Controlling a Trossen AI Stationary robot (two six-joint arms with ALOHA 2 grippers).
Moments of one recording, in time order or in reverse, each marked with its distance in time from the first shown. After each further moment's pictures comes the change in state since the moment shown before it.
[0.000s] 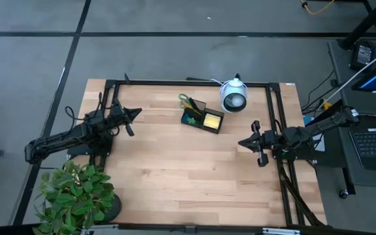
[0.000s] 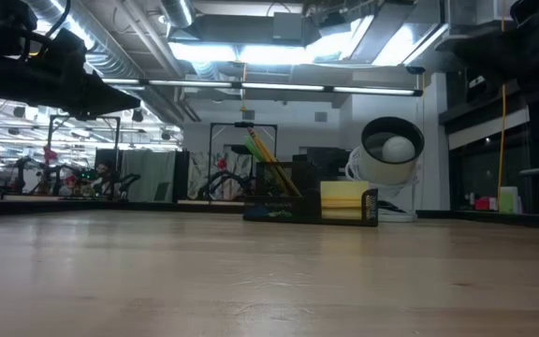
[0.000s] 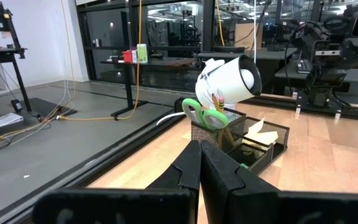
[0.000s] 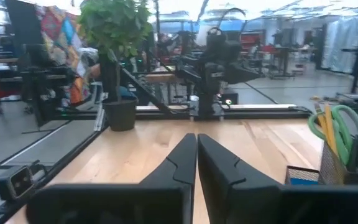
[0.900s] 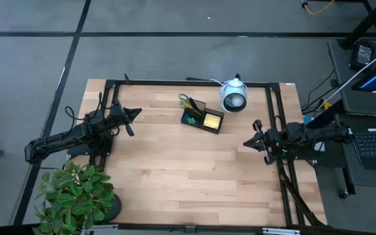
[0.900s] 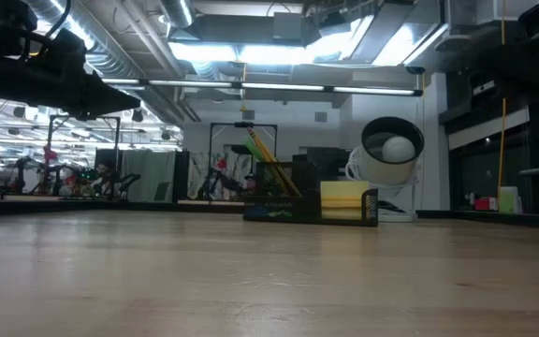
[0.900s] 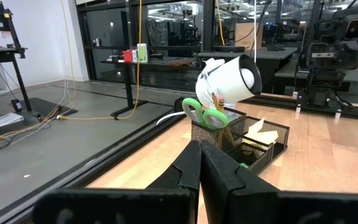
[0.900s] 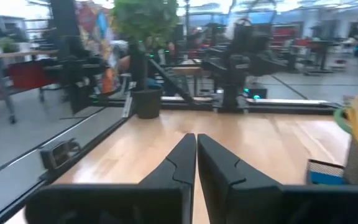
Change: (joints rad) left arm 0.000 0.000 0.000 -0.002 0.000 0.001; right arm -0.215 -0.376 -0.003 -0.409 -0.358 0.024
